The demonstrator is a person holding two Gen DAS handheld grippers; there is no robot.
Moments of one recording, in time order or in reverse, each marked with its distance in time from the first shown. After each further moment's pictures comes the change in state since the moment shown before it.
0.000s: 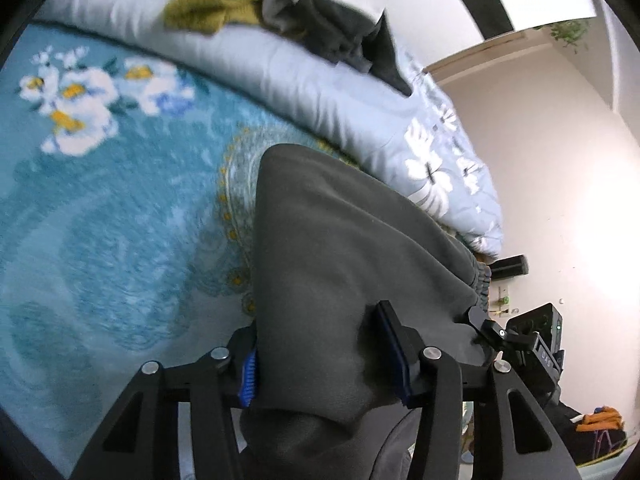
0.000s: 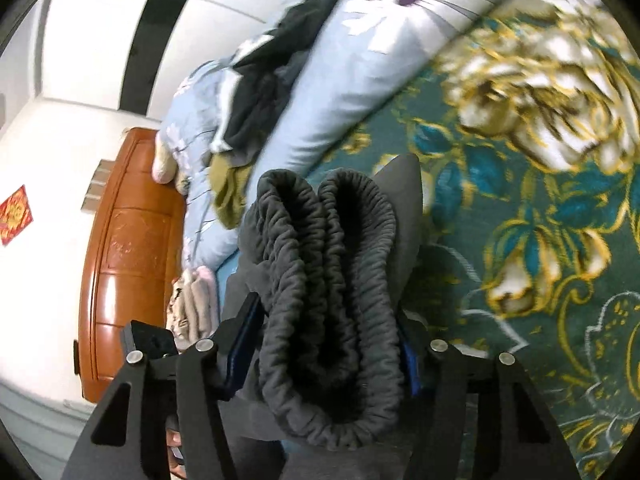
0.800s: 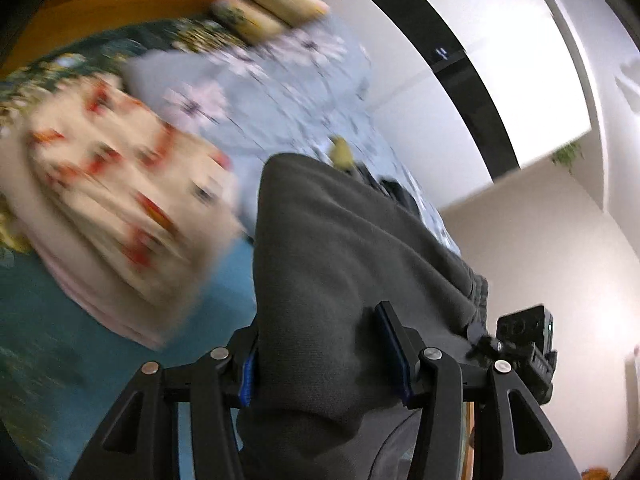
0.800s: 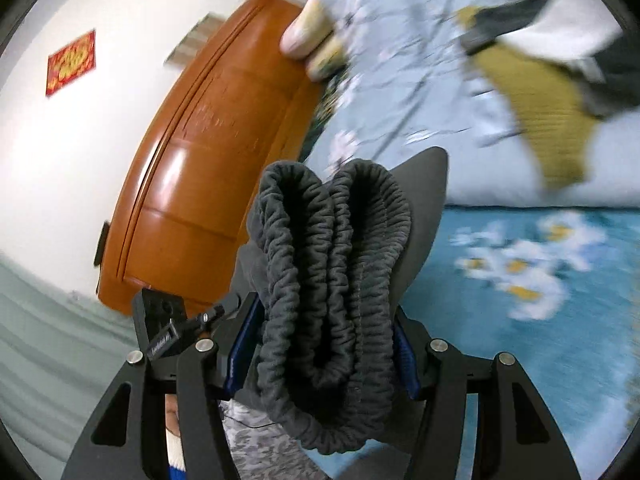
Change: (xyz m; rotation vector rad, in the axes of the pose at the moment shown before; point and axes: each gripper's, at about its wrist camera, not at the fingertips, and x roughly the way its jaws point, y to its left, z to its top) left arm -0.373 0.209 0.141 -0.133 -0.398 0.055; right arm 0.270 0.377 -0.062 -0.385 0.334 0.214
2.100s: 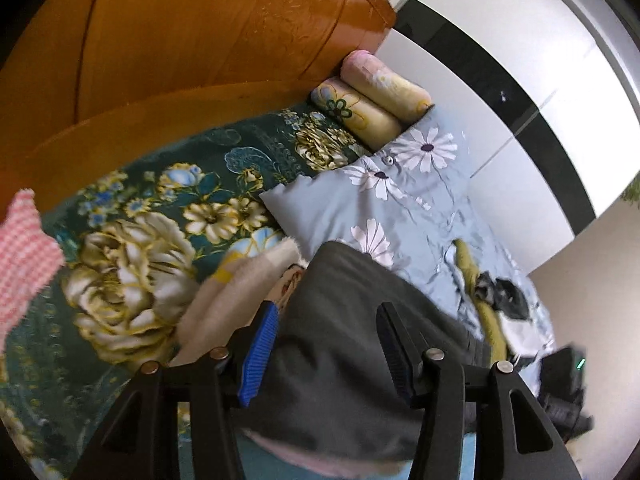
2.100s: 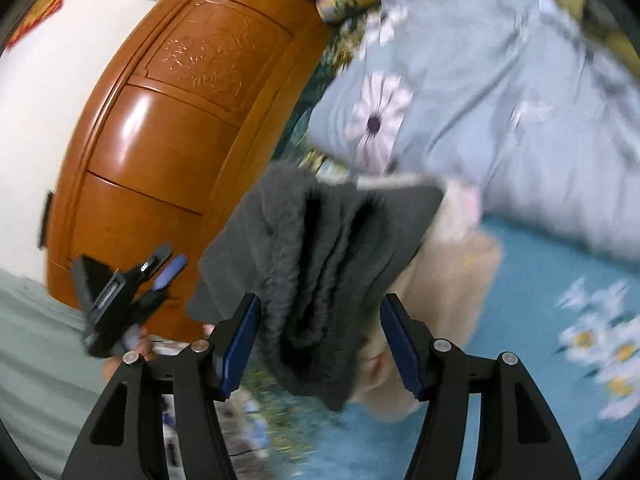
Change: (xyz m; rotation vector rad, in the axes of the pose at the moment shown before) left arm -0.066 0.131 0.128 0.089 -0.207 0.315; right arm 0.192 0.041 0.057 -0.120 0.106 -0.142
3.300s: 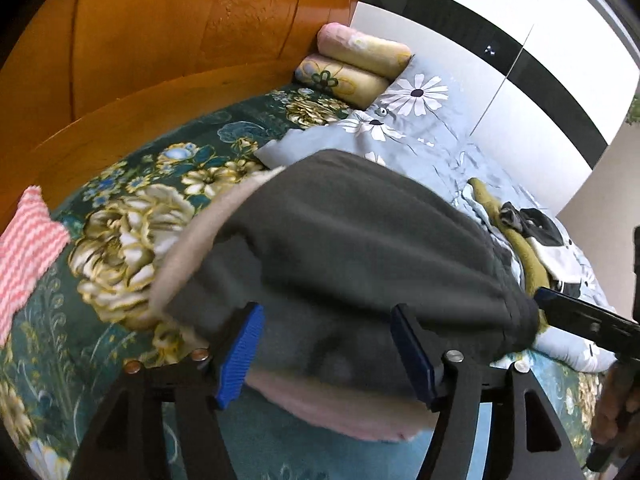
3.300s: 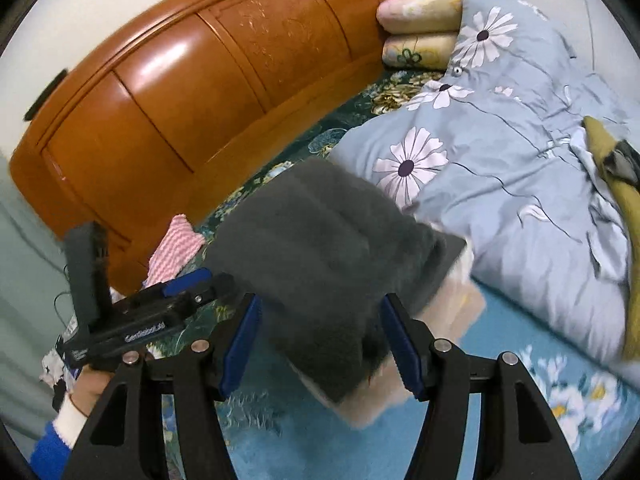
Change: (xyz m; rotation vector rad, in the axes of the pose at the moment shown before) left arm 0.020 -0.026 -0.112 0.150 0.009 0.112; right arm -0.006 0.071 -0.066 -0.375 -0.086 -0.193
